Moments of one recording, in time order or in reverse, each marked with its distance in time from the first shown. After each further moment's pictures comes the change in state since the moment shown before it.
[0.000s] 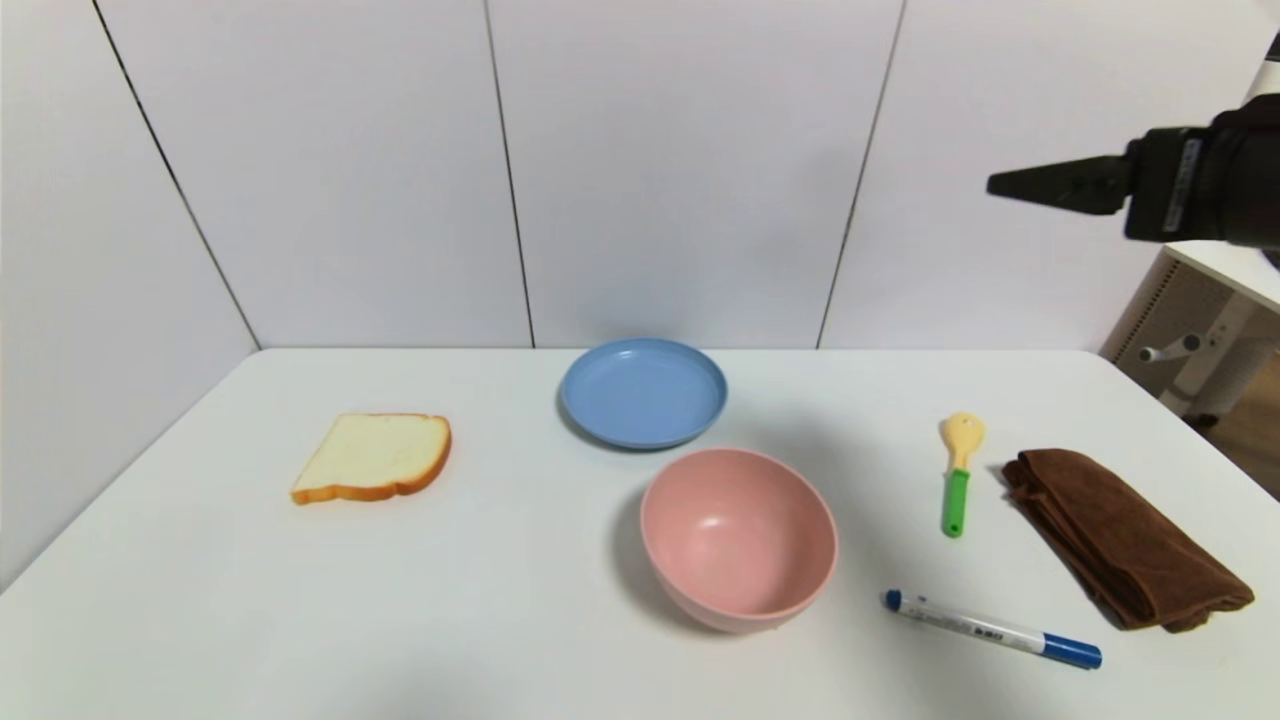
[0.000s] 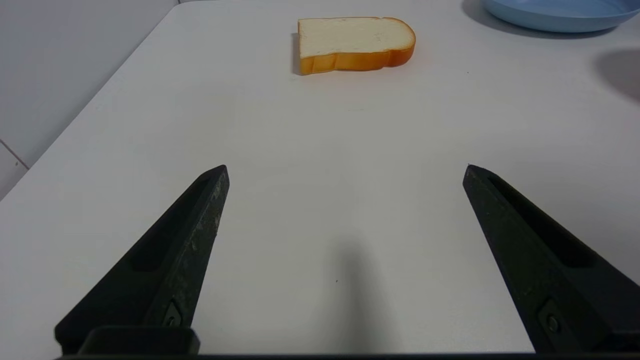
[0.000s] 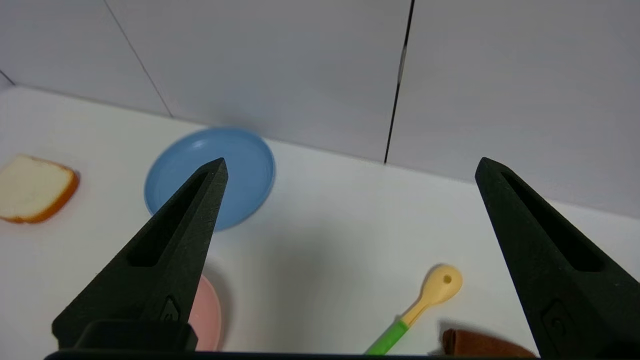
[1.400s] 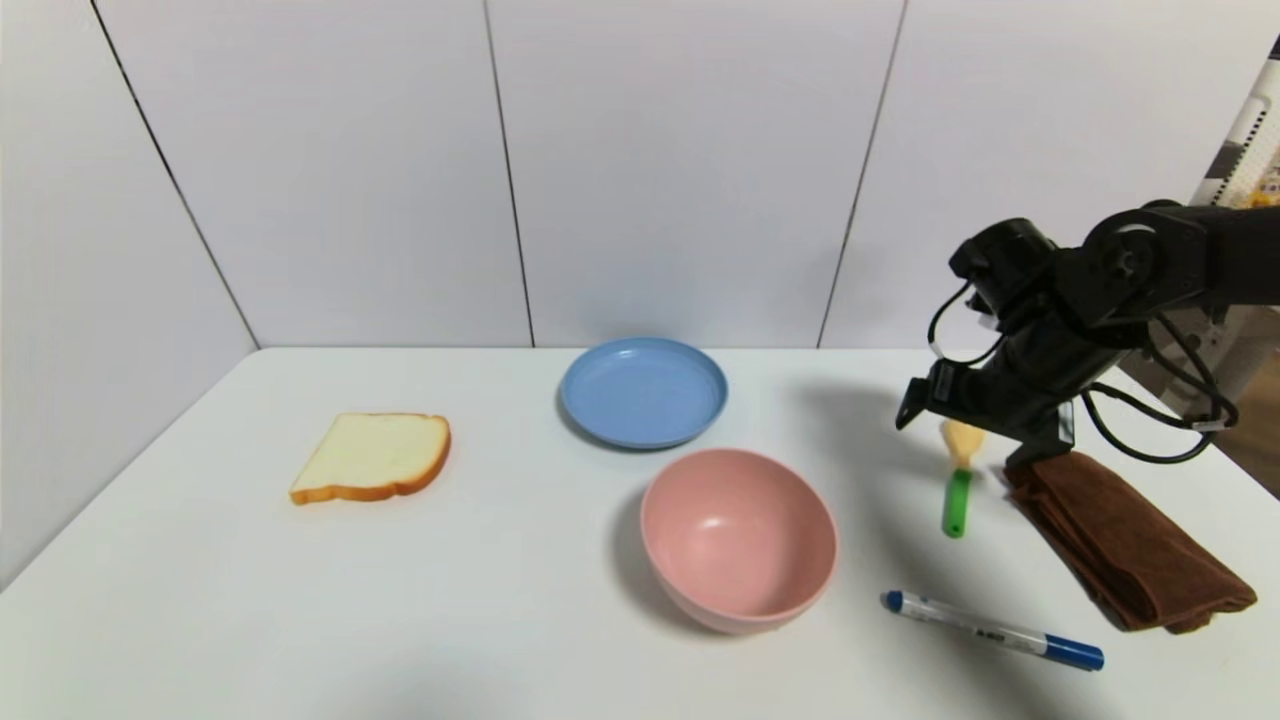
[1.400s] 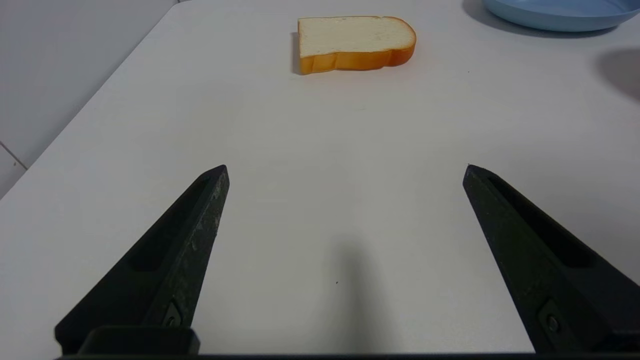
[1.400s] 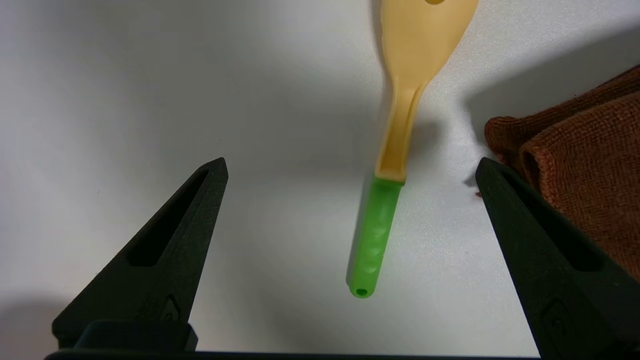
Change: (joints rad) left arm 0.000 0.000 0.000 0.000 0.000 0.000; right arm -0.071 0.607 -0.299 0.617 -0.192 0.547
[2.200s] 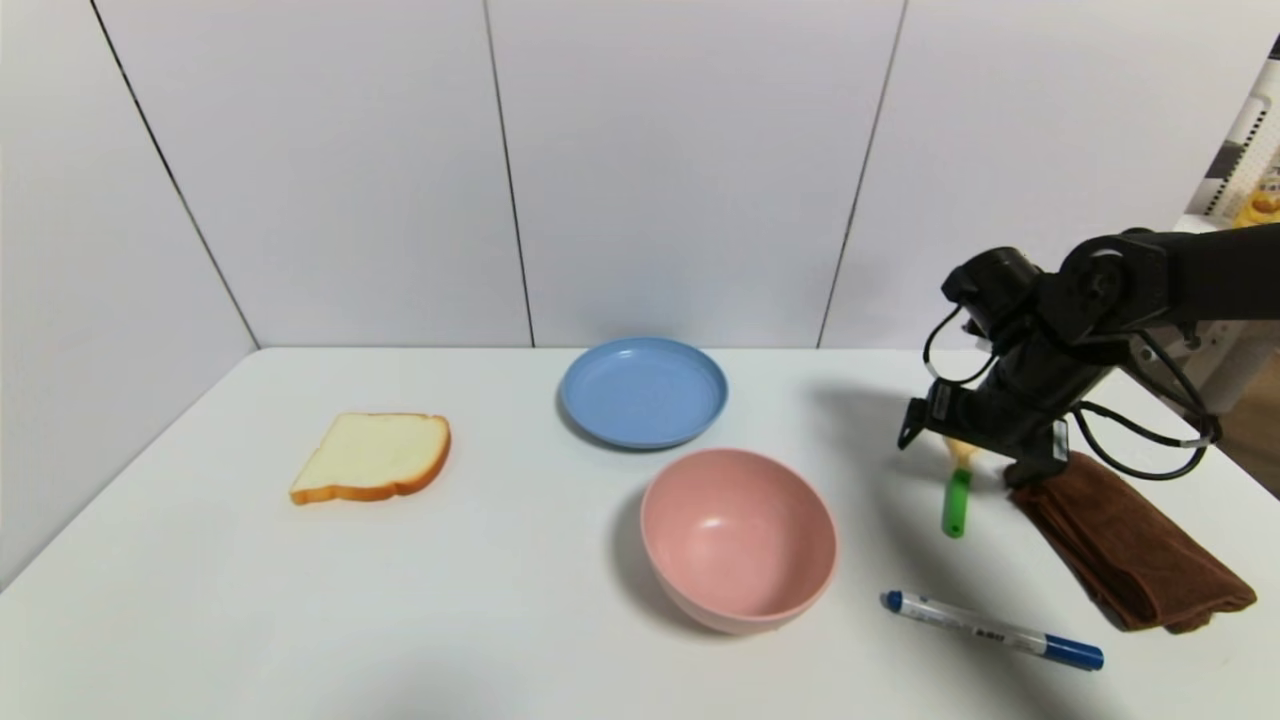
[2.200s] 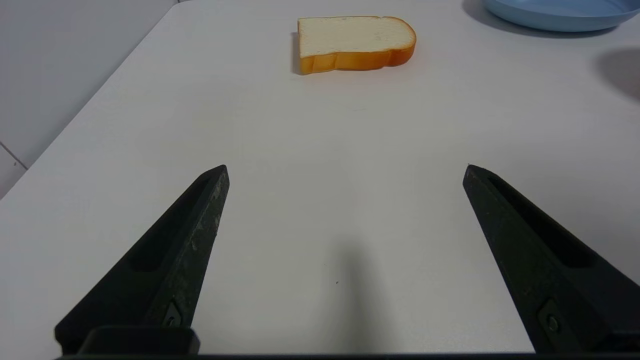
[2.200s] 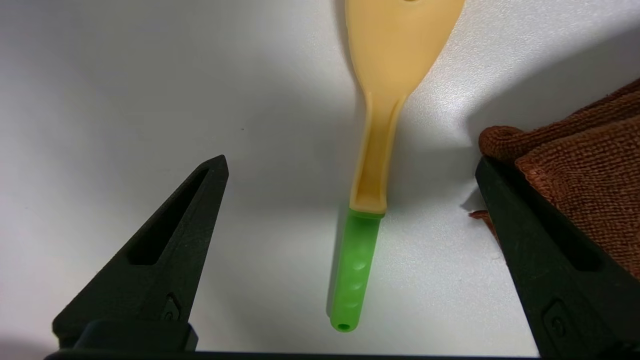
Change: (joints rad) left arm 0.000 0.000 0.000 0.000 0.000 0.000; right arm -0.022 0.053 0.013 0.001 0.010 0.004
